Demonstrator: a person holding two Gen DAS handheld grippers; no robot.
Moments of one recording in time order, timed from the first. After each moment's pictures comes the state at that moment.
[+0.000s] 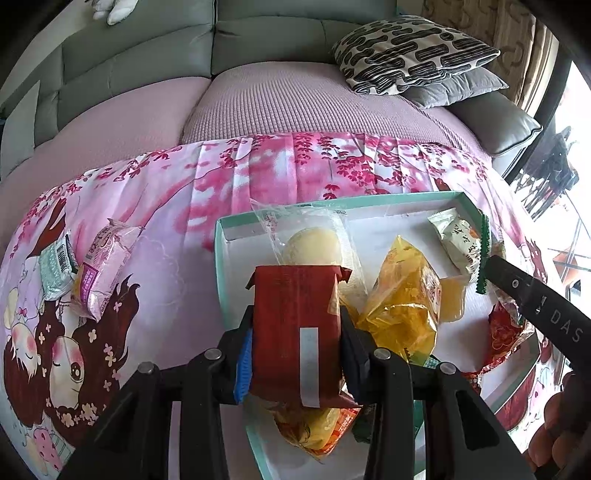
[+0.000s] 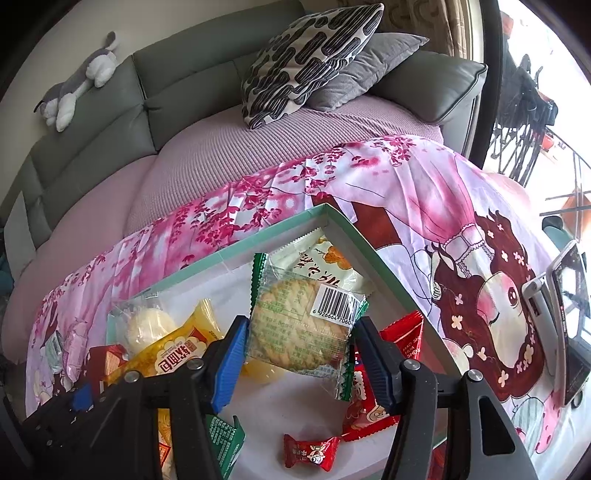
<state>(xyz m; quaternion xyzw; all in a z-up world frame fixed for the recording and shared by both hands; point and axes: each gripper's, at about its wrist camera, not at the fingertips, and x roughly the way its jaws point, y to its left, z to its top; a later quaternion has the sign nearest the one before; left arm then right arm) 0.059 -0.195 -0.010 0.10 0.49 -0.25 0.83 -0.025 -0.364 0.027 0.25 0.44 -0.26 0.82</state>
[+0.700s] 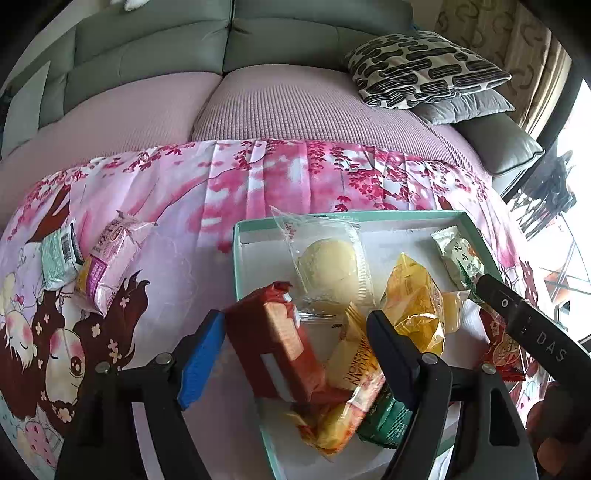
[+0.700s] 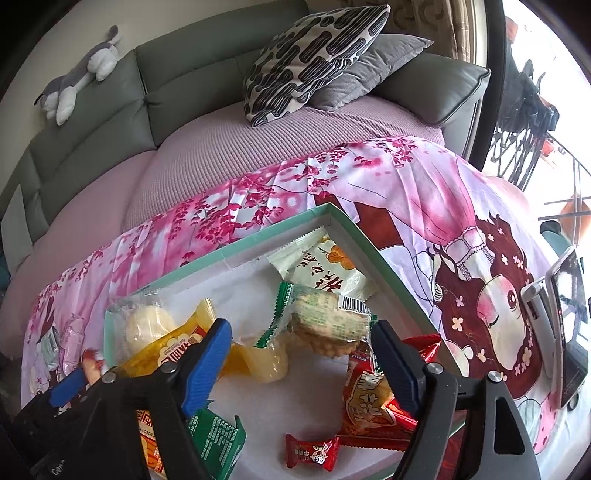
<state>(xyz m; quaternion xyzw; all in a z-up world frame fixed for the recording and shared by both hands) 0.069 -0.177 -0.004 0.06 0.49 -0.24 0.83 -0.019 -0.360 0.028 0.24 0.45 -0.26 0.82</state>
